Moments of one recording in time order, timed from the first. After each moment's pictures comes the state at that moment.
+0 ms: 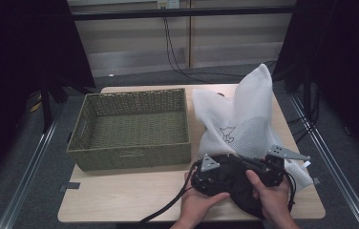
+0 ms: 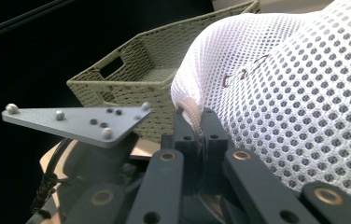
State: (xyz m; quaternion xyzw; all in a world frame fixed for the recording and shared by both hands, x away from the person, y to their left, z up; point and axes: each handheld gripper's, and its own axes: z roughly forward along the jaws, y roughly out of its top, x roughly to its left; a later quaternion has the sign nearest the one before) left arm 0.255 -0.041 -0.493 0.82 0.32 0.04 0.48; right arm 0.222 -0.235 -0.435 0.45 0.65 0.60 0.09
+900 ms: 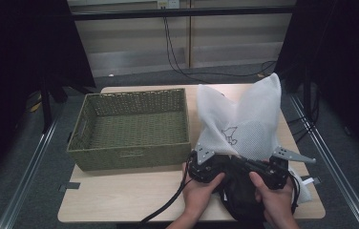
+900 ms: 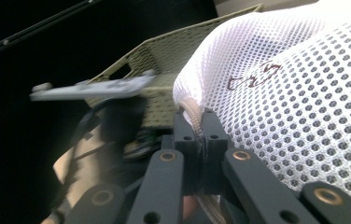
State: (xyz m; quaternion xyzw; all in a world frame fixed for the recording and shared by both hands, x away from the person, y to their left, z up) left arm 0.267 -0.027 -0.481 0.76 0.36 0.11 0.52; right arm 0.214 -0.240 -0.428 0.46 0.64 0.61 0.09
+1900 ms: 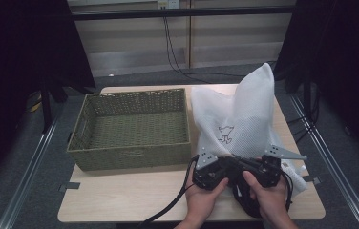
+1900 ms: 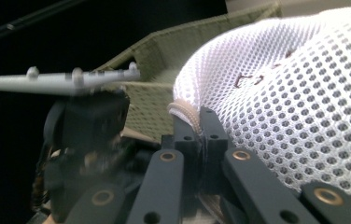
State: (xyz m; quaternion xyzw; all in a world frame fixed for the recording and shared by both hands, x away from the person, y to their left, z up) left arm 0.252 -0.034 -0.457 0.73 0.35 0.04 0.59; right arm 0.220 -0.226 -0.426 0.43 0.66 0.61 0.09
